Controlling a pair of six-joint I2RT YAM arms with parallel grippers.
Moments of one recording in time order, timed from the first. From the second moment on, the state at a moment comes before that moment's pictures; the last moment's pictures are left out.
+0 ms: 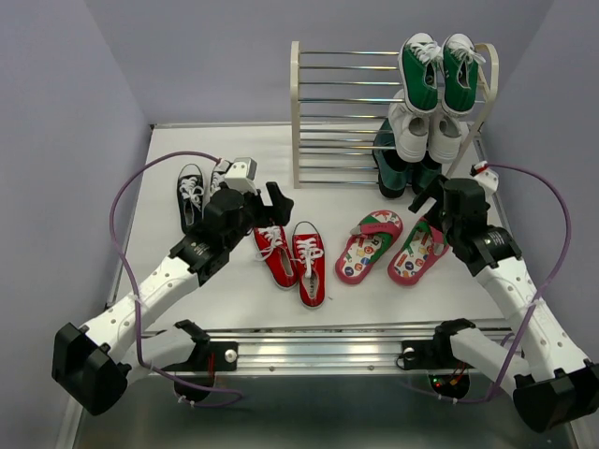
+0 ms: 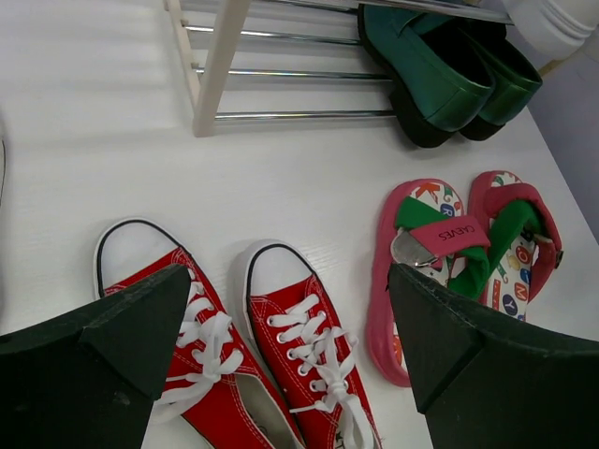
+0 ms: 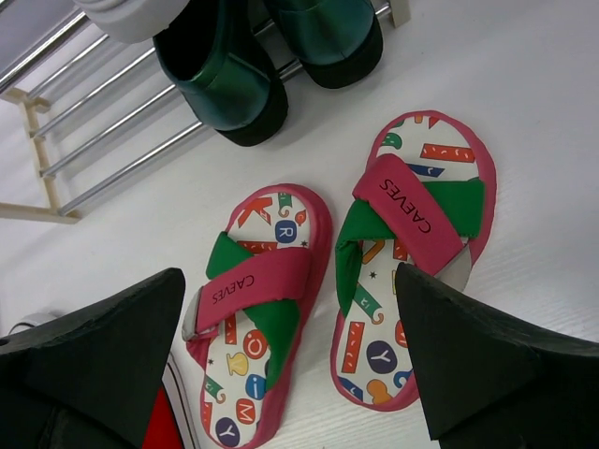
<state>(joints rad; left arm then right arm) -0.63 1.02 0.80 -0.06 -0.15 -0.46 0.28 0.92 0.95 -0.61 0.43 0.68</state>
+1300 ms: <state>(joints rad) -0.80 1.87 1.20 -0.02 0.30 -0.16 0.28 1.03 0.92 -0.65 0.34 0.60</state>
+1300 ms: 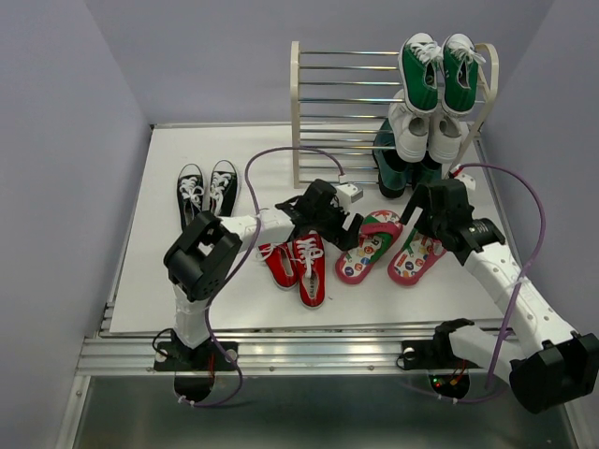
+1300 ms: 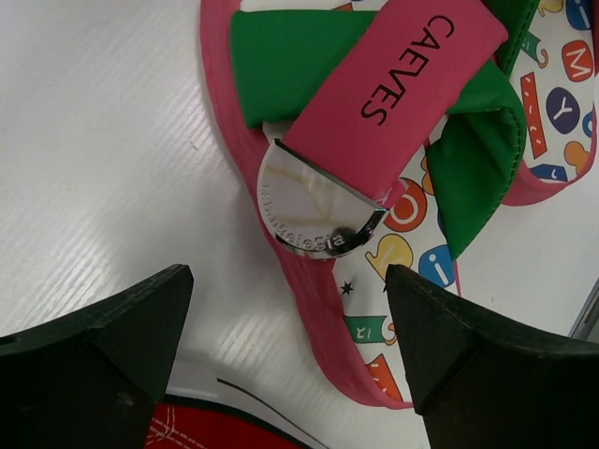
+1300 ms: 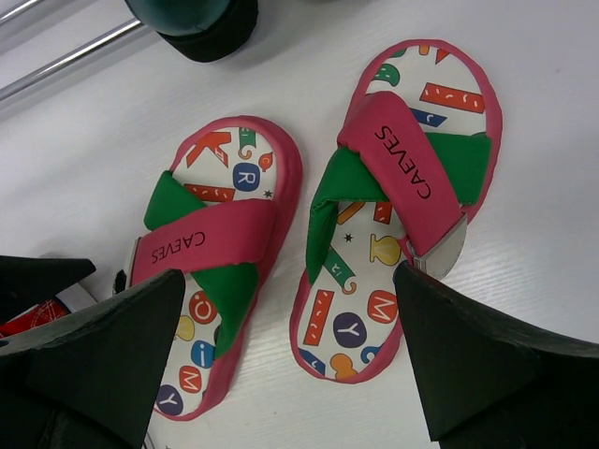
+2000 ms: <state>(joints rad) -0.83 1.97 1.24 0.03 0.33 -0.22 0.28 1.03 0.92 -0.65 0.37 0.58</state>
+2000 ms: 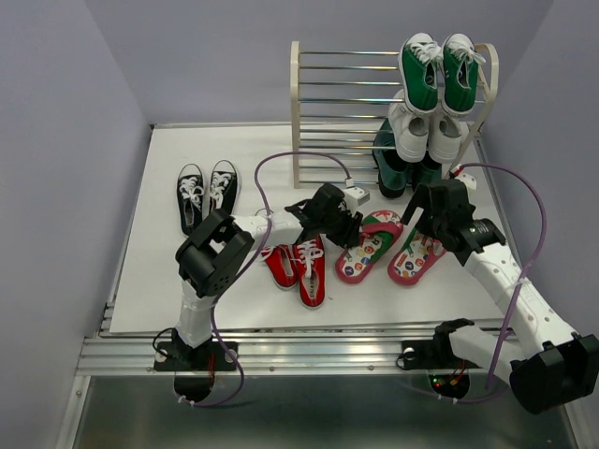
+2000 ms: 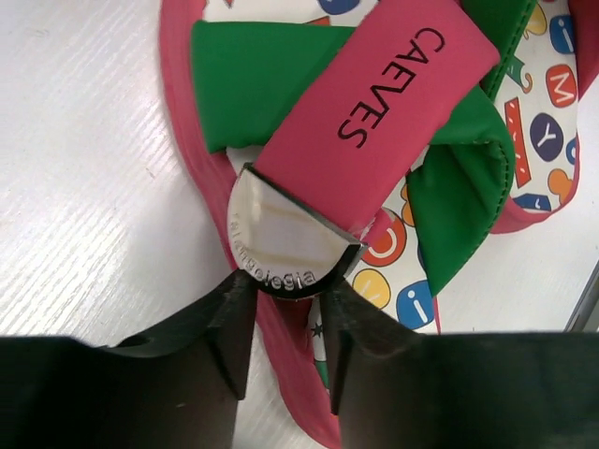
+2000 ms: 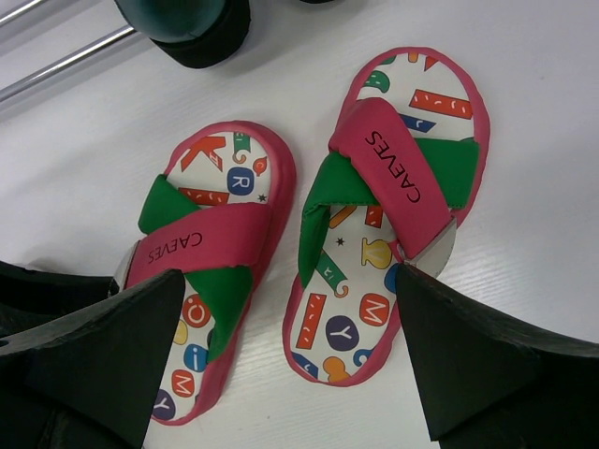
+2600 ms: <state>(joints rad) -0.87 1.89 1.11 0.19 0.16 -0.40 0.28 1.03 0.92 -0.65 0.37 0.58</state>
